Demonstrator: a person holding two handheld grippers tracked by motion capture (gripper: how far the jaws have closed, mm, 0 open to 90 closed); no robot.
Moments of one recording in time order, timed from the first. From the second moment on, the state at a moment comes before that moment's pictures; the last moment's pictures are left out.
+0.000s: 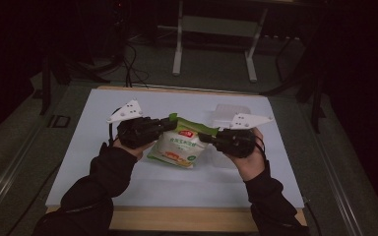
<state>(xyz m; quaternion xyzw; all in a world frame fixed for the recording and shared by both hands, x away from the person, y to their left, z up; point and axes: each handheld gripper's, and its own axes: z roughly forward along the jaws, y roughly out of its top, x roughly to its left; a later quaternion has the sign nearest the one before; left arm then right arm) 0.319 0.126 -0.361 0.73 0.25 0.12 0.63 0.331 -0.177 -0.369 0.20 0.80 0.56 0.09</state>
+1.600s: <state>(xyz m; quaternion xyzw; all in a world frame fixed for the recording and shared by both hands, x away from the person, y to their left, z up) 0.275 0.189 -0.474 0.74 0.29 0.14 0.60 0.412 -0.269 -0.306 0.28 0.74 0.60 0.16</state>
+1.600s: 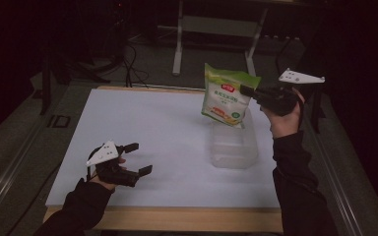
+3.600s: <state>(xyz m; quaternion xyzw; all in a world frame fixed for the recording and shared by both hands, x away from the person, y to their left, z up) 0.267 0.200 -0.506 0.73 0.31 0.13 0.59 0.488 -0.335 -0.423 0.38 0.73 0.55 0.16</state>
